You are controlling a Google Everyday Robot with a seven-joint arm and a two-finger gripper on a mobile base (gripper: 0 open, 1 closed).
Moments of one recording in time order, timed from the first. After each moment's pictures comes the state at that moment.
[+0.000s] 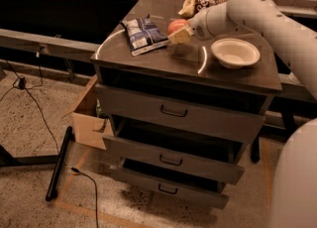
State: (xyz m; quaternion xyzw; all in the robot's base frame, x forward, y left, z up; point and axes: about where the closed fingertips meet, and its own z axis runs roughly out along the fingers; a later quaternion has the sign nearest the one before) arm 0.796 -0.090 0.890 -0.39 0.78 0.11 0.48
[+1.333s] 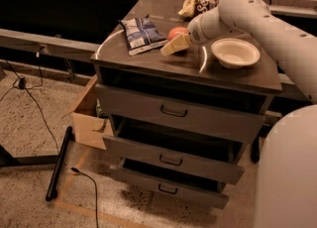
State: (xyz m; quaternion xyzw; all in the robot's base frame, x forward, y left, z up) arm 0.802 -0.086 0.864 -0.38 0.81 0.11 0.44
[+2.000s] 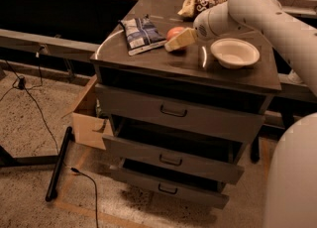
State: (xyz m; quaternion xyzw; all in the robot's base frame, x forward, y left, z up) arm 0.798 -0.100 0.886 -0.36 0.80 0.11 0.46
